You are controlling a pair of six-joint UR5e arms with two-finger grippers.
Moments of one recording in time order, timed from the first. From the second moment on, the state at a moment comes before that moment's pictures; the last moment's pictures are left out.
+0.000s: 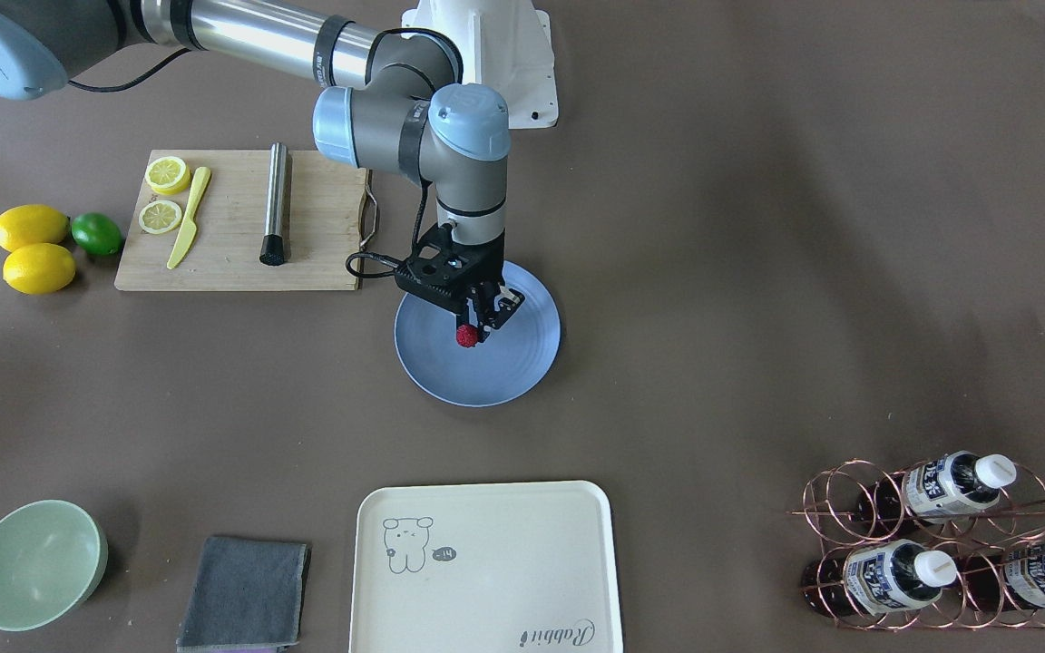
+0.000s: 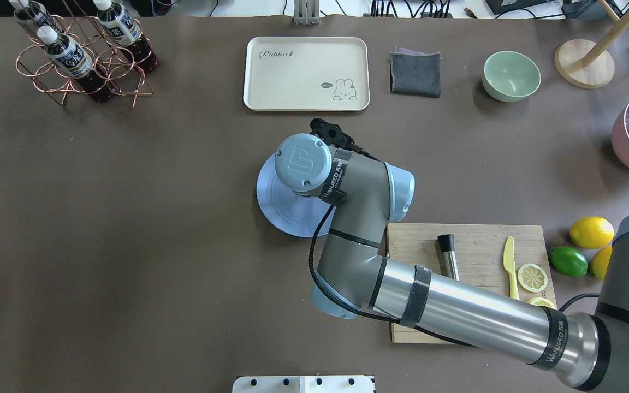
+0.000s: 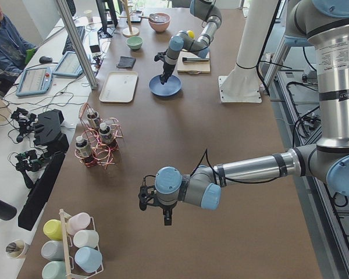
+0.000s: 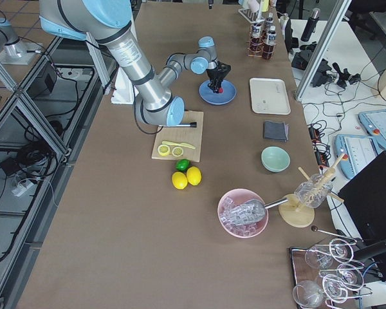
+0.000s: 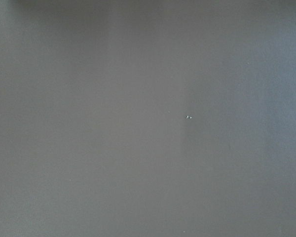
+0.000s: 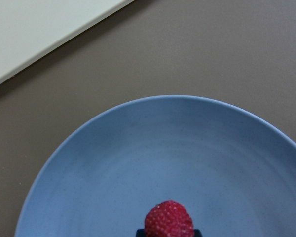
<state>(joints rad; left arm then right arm) -1.47 -1.38 -1.50 -2.02 -2.38 -0.30 0.45 -0.70 1.36 -1.43 1.57 1.83</state>
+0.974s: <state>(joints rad) -1.48 -1.38 -1.51 -2.02 -2.38 -0.30 0.43 -0.70 1.37 -1.42 1.56 1.79</state>
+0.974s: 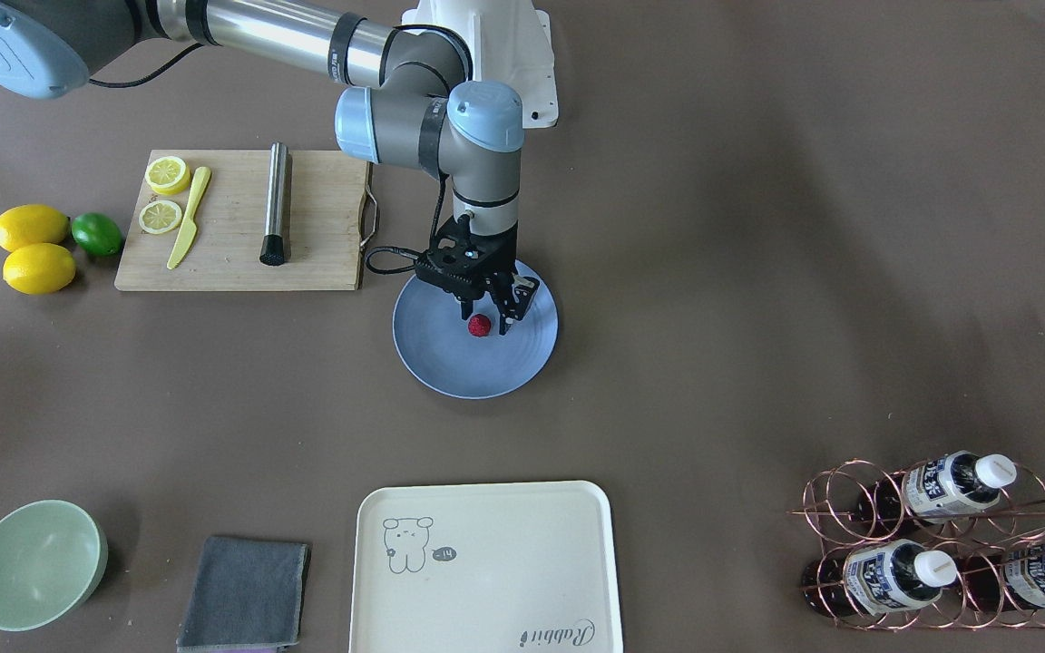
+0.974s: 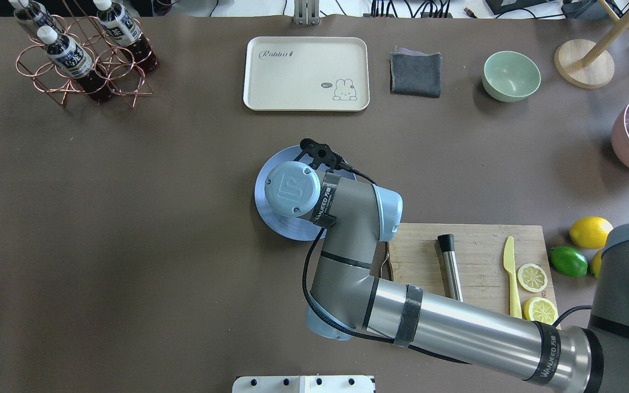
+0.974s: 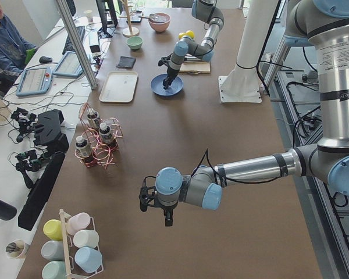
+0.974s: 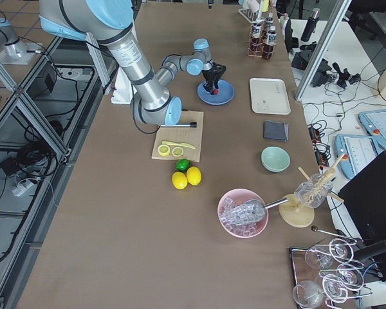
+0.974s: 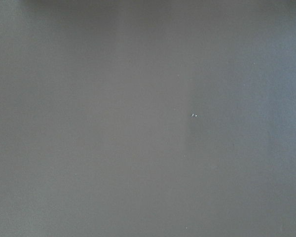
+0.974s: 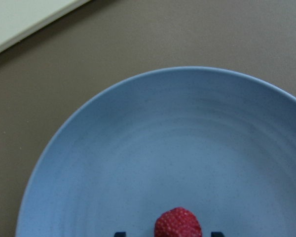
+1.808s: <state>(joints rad) -1.48 -1.38 -1.51 -2.01 -2.38 -0.30 0.70 -0.84 1.59 -1.62 1.89 1.45</state>
